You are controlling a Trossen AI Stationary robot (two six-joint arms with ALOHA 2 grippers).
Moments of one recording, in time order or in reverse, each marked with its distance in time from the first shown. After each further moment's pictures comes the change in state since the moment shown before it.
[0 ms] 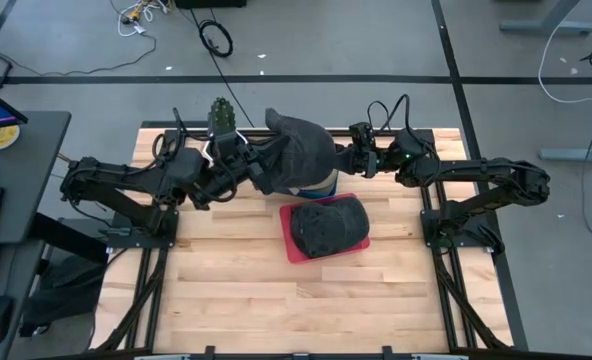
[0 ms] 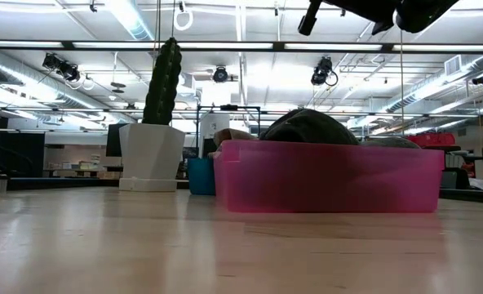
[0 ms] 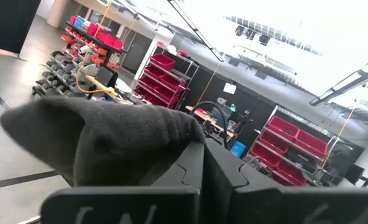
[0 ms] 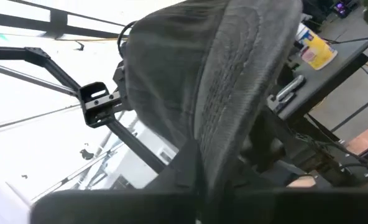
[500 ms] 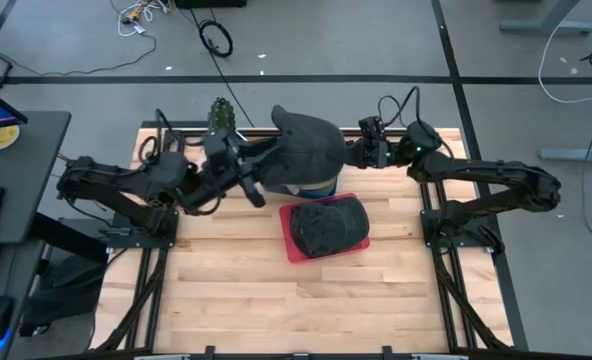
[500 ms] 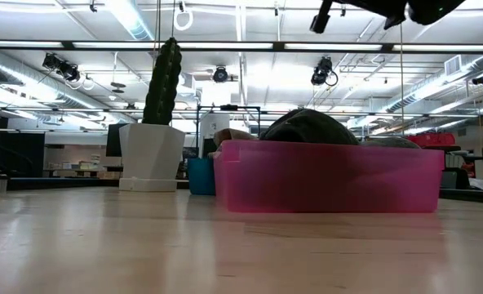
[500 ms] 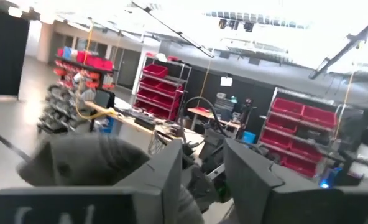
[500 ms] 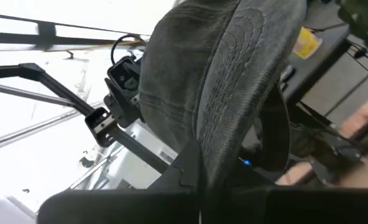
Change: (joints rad) left arm -0.061 -0.036 0.002 0.007 -0.011 0.257; right arm -0.053 -0.110 0.000 -0.157 -0.038 0.080
